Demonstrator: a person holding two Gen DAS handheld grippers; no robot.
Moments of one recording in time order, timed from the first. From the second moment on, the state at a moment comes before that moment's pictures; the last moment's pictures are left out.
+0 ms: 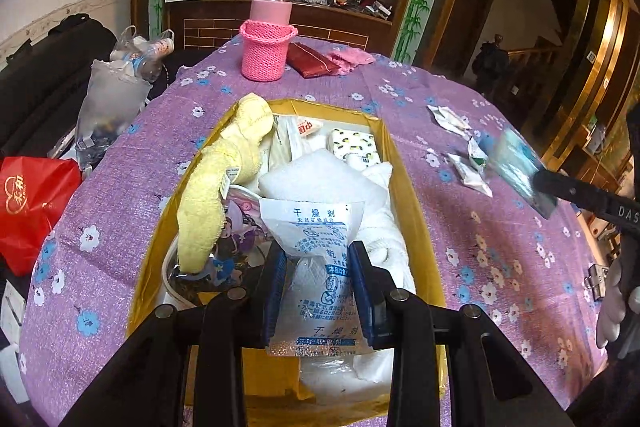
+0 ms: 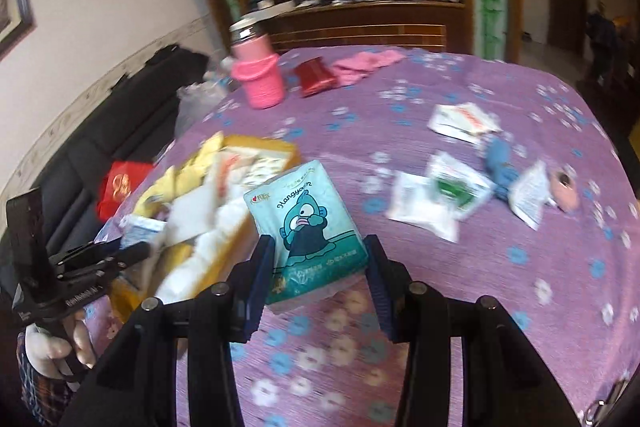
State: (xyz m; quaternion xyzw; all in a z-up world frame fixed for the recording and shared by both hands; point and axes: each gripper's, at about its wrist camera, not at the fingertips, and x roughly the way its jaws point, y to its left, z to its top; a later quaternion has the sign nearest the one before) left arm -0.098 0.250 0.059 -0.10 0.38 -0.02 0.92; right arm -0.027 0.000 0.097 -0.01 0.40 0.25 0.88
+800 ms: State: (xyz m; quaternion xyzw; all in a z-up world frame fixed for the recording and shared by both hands) left arm -0.145 0.260 0.081 -0.11 0.34 -0.03 0.93; right arm 0.071 0.161 0.038 -0.04 0.48 0.26 0.84
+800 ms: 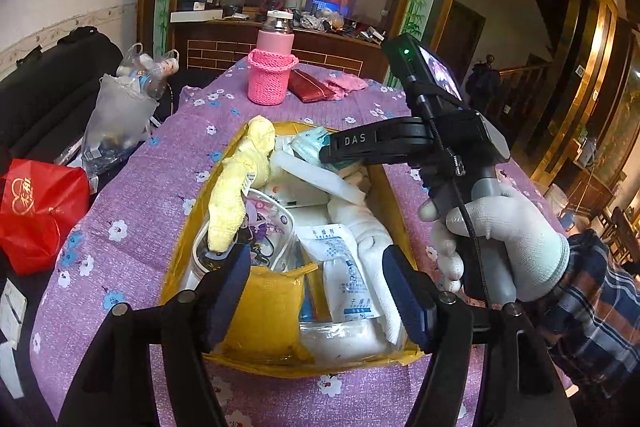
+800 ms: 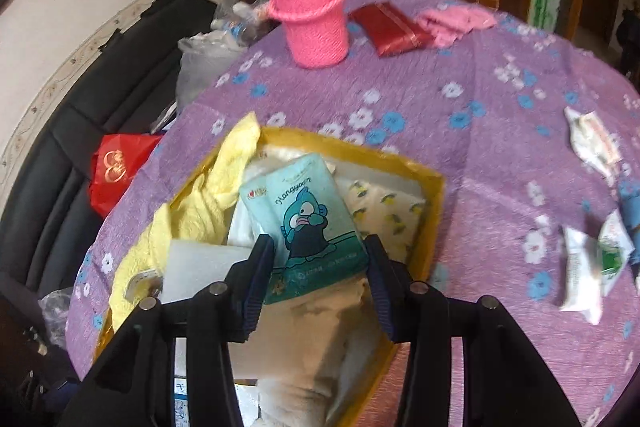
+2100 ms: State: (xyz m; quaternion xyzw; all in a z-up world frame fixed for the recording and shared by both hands) left arm -0.173 0.087 0.104 0.05 0.33 -0.08 0.94; right arm -0.132 -0.107 0.094 -0.05 0.29 -0.01 0.95
